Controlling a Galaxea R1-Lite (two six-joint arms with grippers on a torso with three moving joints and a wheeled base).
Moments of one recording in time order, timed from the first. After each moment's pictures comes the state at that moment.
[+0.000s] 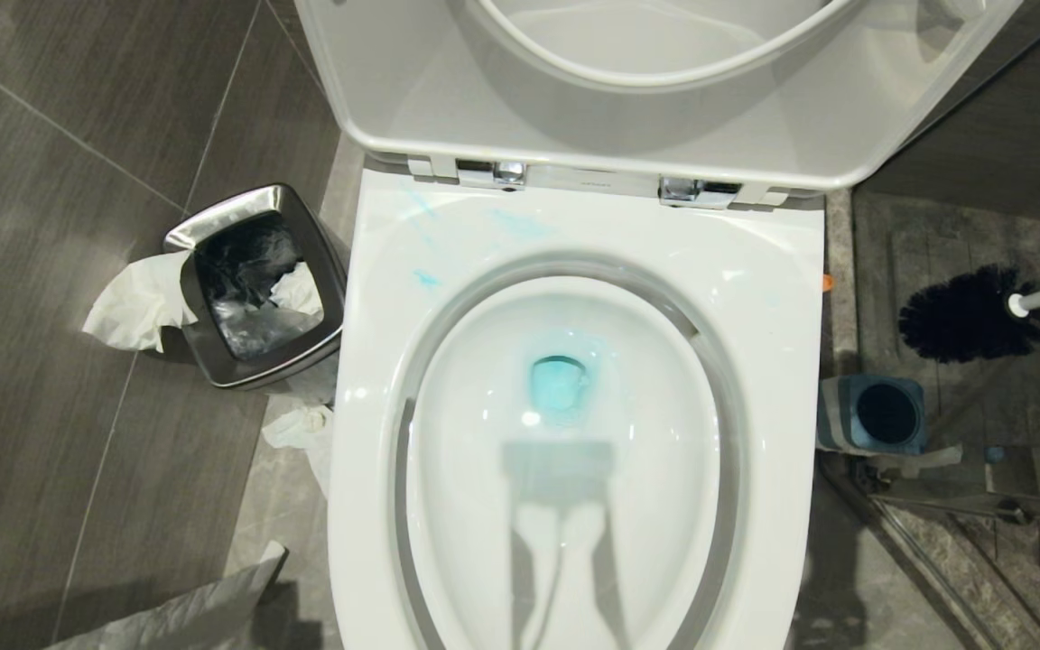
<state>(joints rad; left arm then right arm) -0.01 0.00 -0.02 0.05 0.00 0.00 -0.28 0.90 -1.01 -0.04 0.11 0.25</state>
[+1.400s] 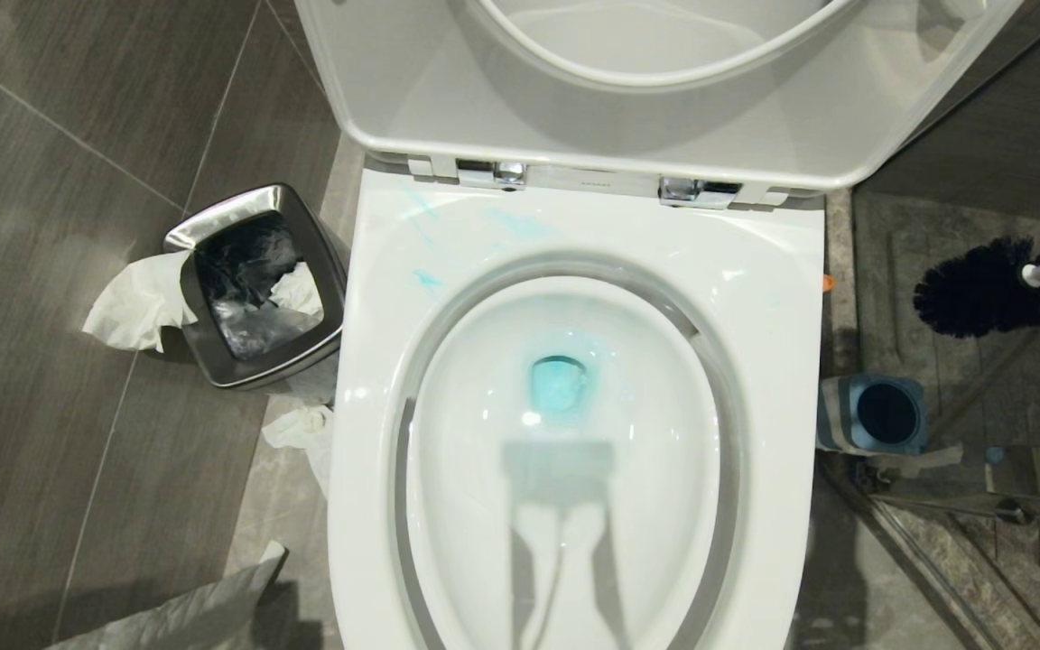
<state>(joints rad) -0.01 0.00 -0.02 0.05 0.00 0.00 -0.27 1.00 -1.29 0.25 0.11 0.20</state>
